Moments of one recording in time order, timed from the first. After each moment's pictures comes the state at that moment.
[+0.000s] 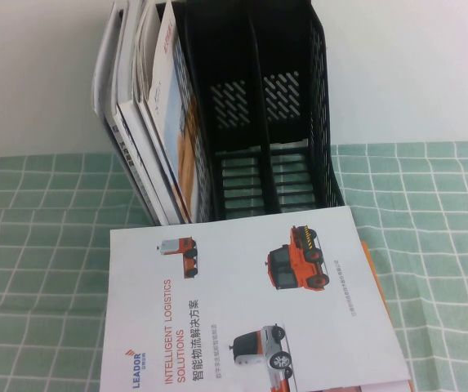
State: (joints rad) right arm -0.01 0.16 -0.38 -0.12 0.24 -0.11; left arm -0.08 0.35 -0.46 -0.26 0.37 -0.04
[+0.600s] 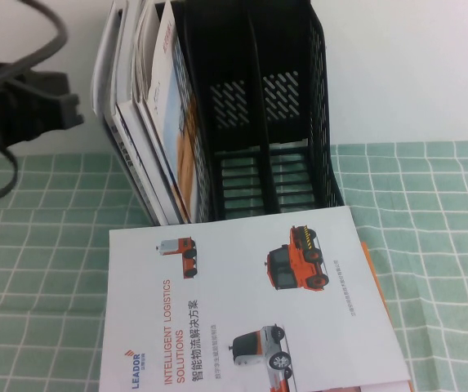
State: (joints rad) right arm 0.19 0.91 -0.55 -0.75 -0.41 0.32; left arm -0.21 1.09 -1.03 -0.46 0.41 0.27
